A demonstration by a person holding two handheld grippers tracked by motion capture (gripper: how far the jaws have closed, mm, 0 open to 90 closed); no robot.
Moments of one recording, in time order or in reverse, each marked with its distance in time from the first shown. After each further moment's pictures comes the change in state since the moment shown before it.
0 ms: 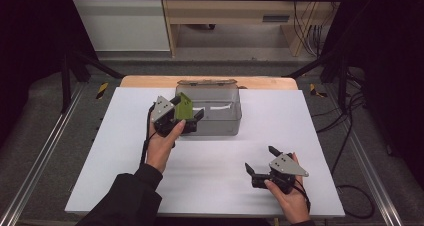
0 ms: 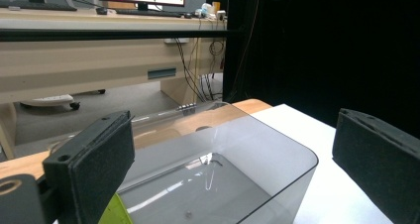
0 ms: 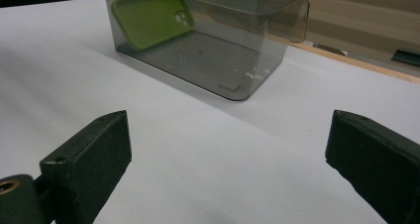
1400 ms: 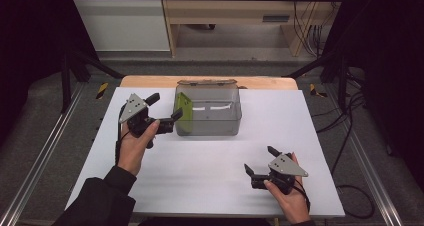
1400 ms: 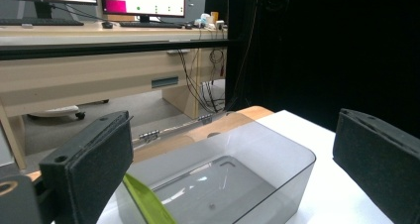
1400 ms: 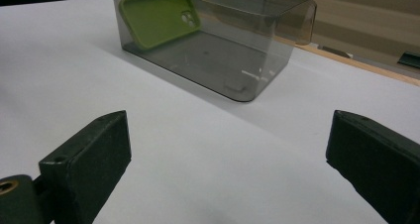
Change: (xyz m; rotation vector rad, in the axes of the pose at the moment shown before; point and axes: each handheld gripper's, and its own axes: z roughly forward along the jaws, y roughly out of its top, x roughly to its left) left arm 0.028 0.025 -0.054 -0.013 -0.021 0.028; right arm 0.002 0.001 0.000 0.000 0.018 -0.013
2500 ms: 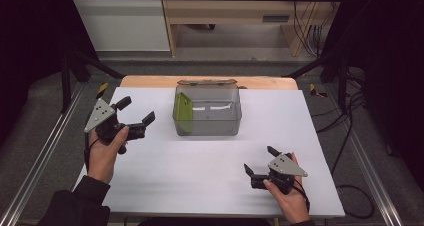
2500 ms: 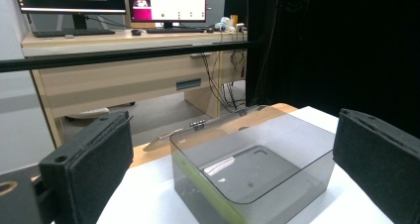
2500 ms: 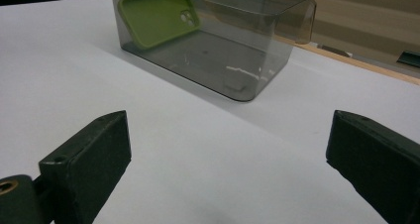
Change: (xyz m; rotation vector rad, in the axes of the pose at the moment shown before) left arm 0.032 0.002 -0.062 -0.010 0.072 0.039; right arm 0.000 0.000 0.001 0.001 -0.005 0.002
